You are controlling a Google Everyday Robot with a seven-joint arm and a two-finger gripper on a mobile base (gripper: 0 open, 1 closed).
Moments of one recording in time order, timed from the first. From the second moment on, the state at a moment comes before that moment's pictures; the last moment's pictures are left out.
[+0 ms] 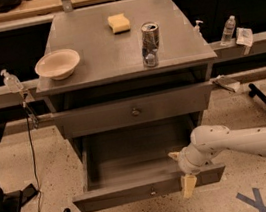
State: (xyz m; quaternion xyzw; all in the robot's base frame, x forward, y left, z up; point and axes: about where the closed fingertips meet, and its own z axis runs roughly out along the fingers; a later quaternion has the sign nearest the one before) arm 0.529 -0.141 0.408 -0.70 0.68 0.12 0.17
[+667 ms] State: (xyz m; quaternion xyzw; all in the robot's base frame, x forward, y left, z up) arm 0.557 -0.152 0.393 -0.71 0.68 0.10 0.14
